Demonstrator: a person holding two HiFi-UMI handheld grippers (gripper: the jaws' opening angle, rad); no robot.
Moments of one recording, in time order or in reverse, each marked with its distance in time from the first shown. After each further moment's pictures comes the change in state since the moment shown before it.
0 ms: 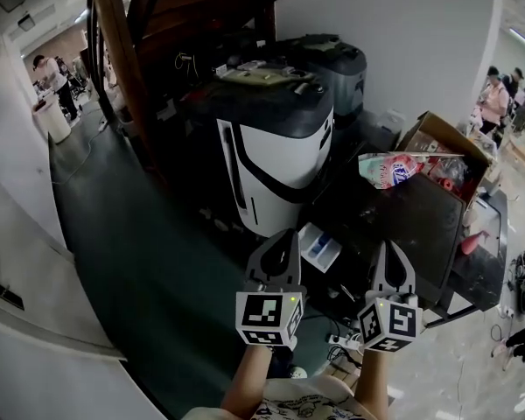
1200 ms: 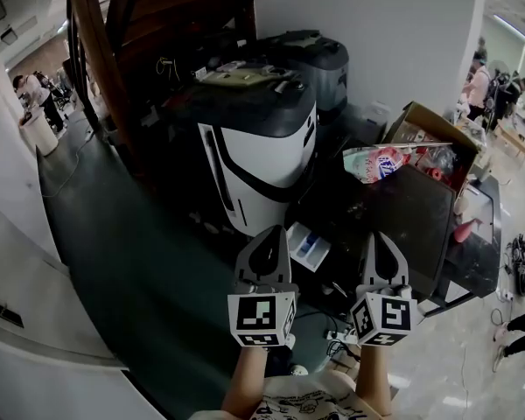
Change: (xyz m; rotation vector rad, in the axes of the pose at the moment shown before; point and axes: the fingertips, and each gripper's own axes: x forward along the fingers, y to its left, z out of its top) left arm 0.015 -0.007 0.008 0.076 -0.011 0.012; right arm 0.012 -0.005 0.010 -0.030 -0.007 0.014
